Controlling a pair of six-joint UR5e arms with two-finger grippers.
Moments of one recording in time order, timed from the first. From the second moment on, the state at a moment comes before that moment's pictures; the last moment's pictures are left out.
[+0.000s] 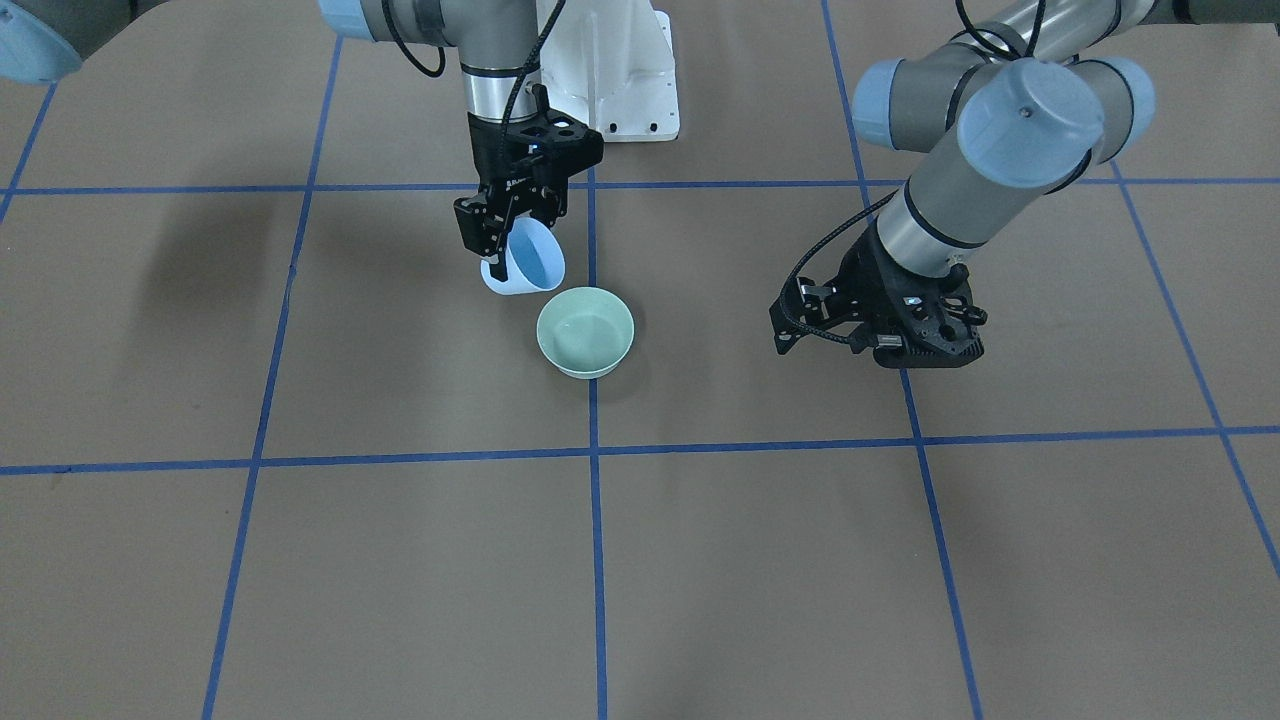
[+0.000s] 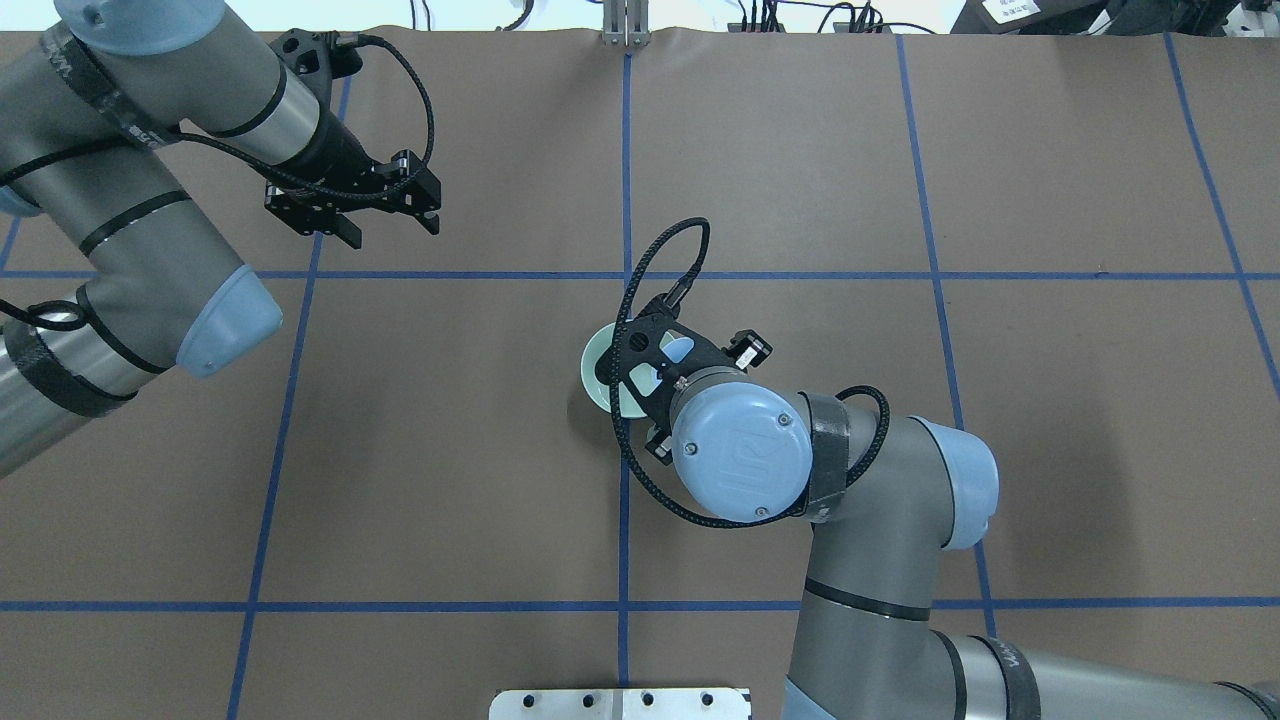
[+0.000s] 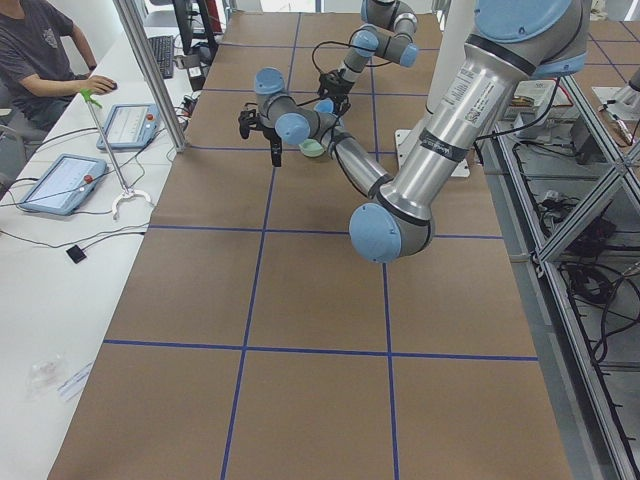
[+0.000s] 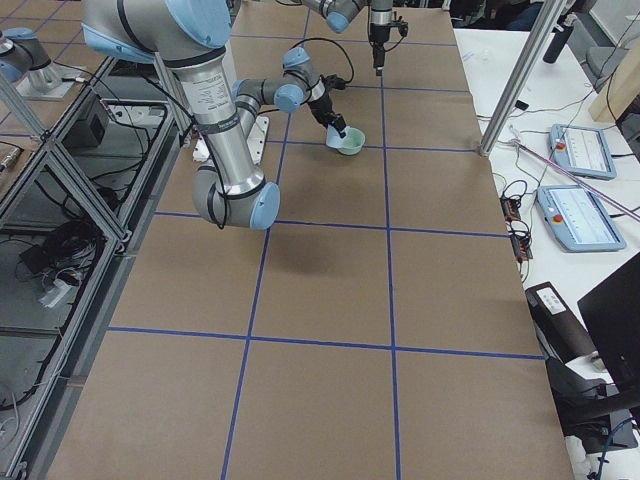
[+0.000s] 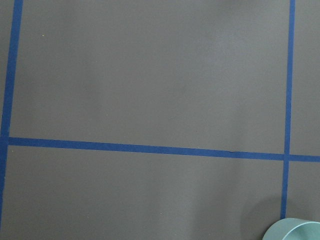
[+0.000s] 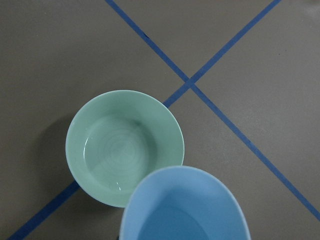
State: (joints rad) left arm -0.89 -2.14 -1.69 -1.72 -2.23 -1.09; right arm 0.33 -0.96 1.88 -1.67 1.34 0.49
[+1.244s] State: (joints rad) left arm -0.89 -2.14 -1.69 -1.72 -2.23 -1.09; right arm 0.33 -0.78 1.74 -1.94 1.33 0.27
